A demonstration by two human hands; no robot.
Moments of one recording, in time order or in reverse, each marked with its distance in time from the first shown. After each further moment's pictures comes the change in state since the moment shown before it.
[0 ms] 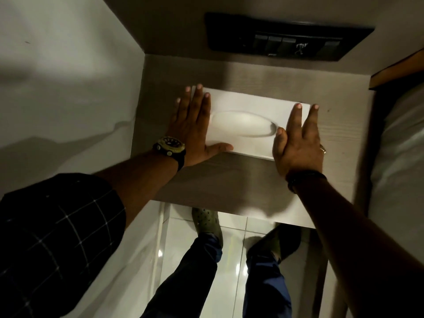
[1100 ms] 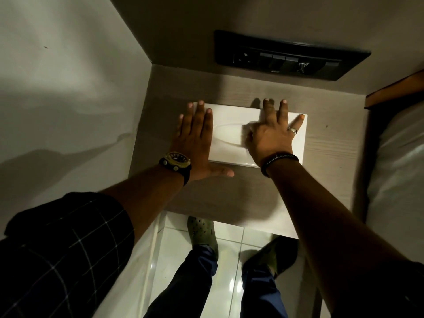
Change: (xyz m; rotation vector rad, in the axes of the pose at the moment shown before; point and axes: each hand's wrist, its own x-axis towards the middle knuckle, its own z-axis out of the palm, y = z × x) left_hand -0.009 0.007 0.007 -0.019 -0.007 -0.061; right_hand 0.035 -0.077 -0.008 -0.321 -0.170 -0.214
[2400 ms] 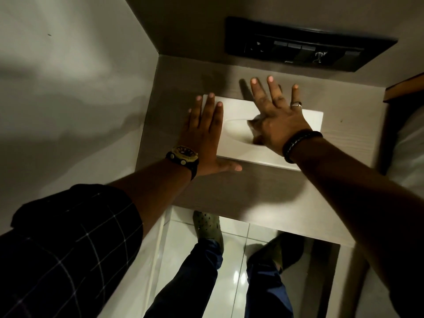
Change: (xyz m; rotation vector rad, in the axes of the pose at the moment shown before) left_hand 0.000 -0.004 0.003 -0.035 0.011 0.026; right_hand 0.022 0.017 -0.008 -0.245 -0.043 -0.447
